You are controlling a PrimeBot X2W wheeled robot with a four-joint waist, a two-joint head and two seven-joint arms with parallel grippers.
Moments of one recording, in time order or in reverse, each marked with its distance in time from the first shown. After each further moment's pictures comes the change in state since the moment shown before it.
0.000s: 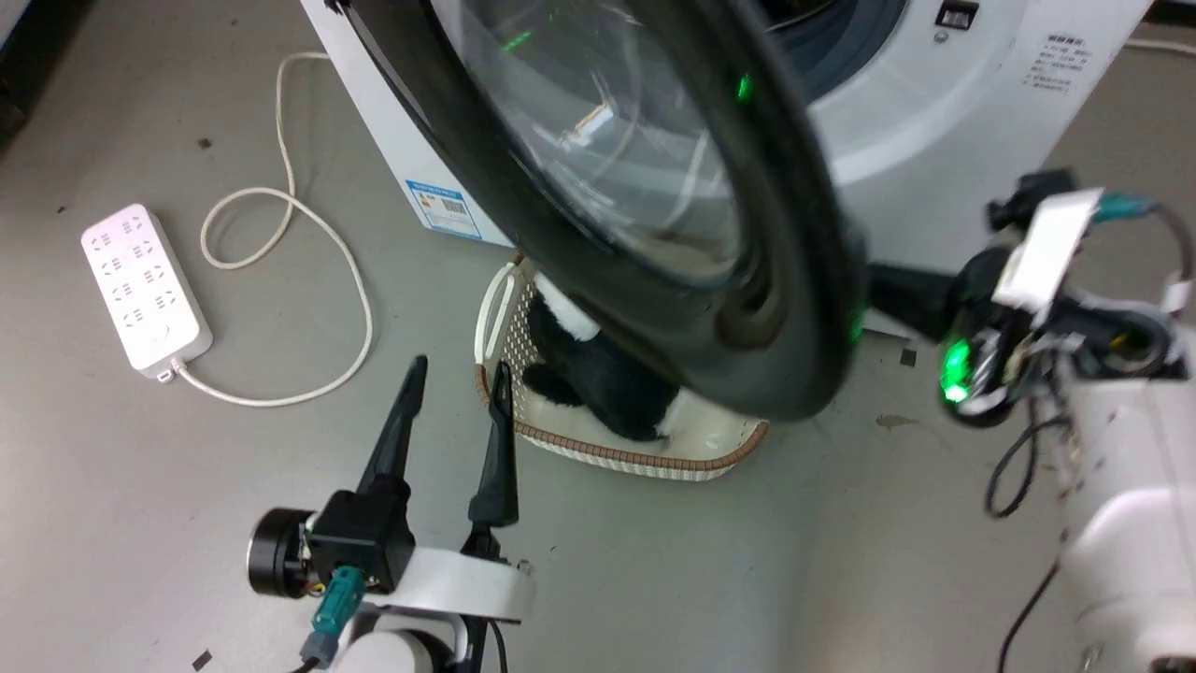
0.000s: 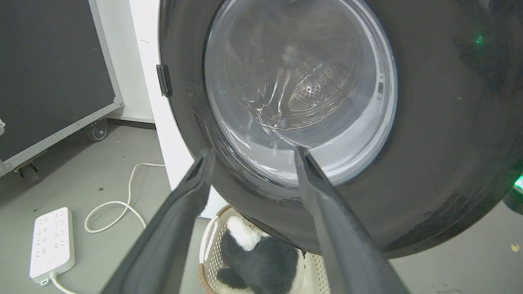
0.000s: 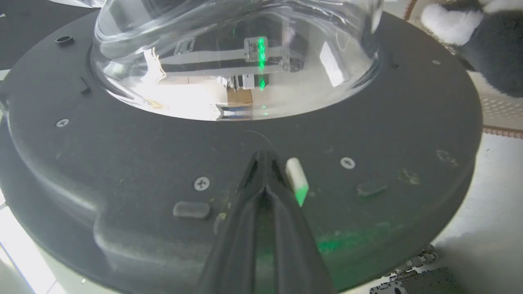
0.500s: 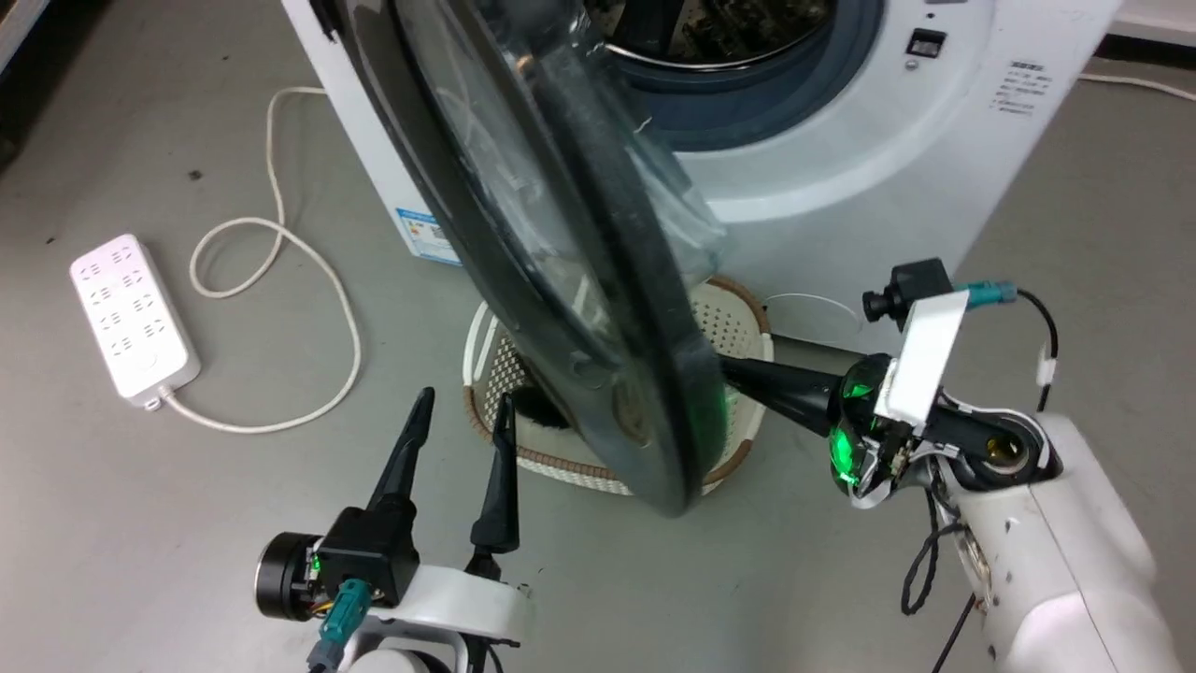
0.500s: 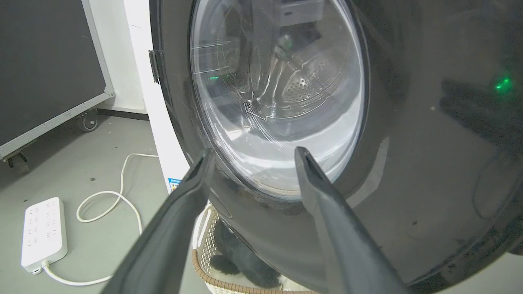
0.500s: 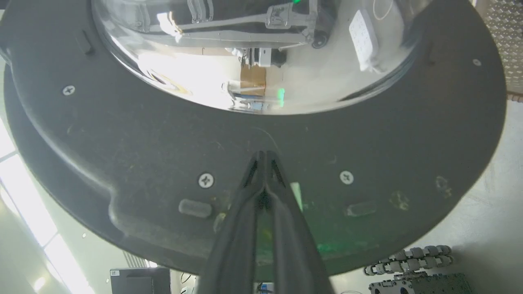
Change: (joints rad) left arm 0.031 0.000 -0.001 0.049 -0.010 -0.022 0.000; right arm 0.219 0.008 0.399 -0.157 0.297 0.000 -0.171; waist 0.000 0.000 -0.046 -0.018
